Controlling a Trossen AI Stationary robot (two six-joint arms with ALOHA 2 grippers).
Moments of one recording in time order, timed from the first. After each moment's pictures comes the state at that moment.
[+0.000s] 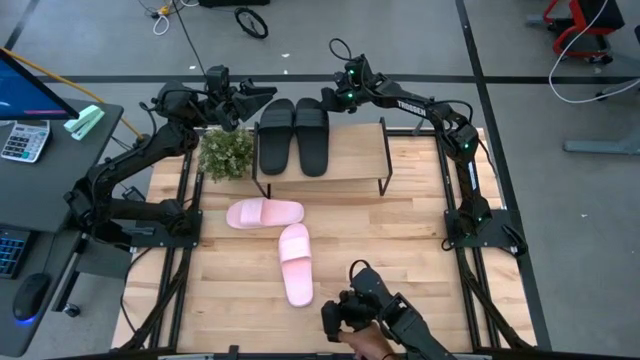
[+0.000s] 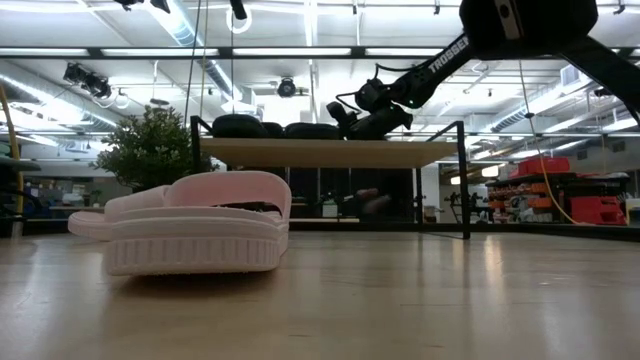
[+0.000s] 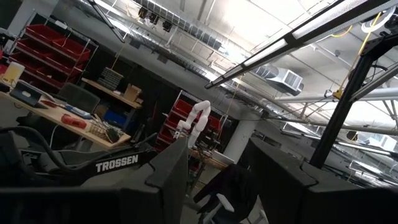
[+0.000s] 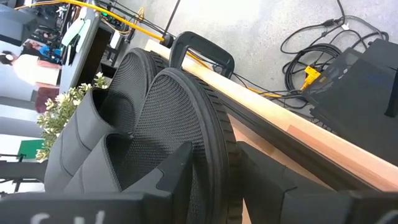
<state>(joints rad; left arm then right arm) 0.70 1.16 1.06 0.61 0.59 -0.80 -0.83 2.18 1.80 -0.23 -0.63 0.66</state>
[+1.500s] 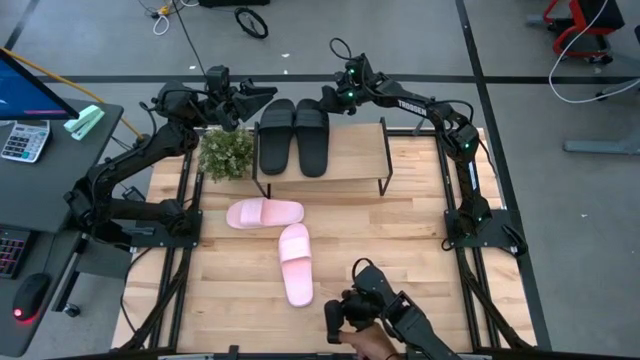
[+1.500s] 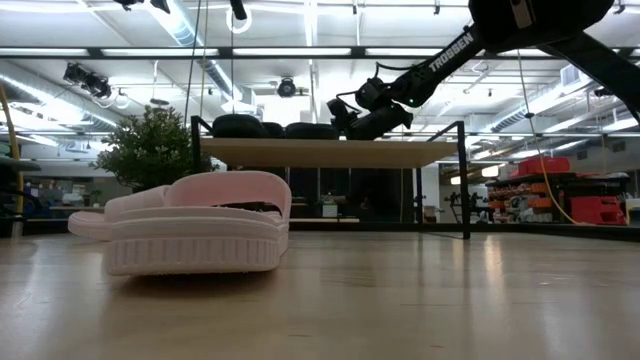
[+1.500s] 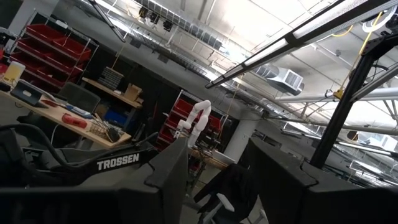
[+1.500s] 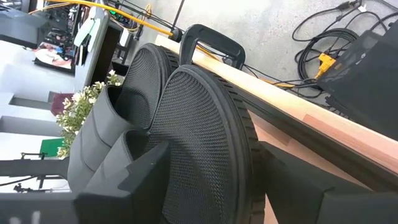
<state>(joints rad) 0.70 1.16 1.06 0.61 0.59 -0.80 -0.84 2.18 1.80 -0.24 -0.68 0.72</state>
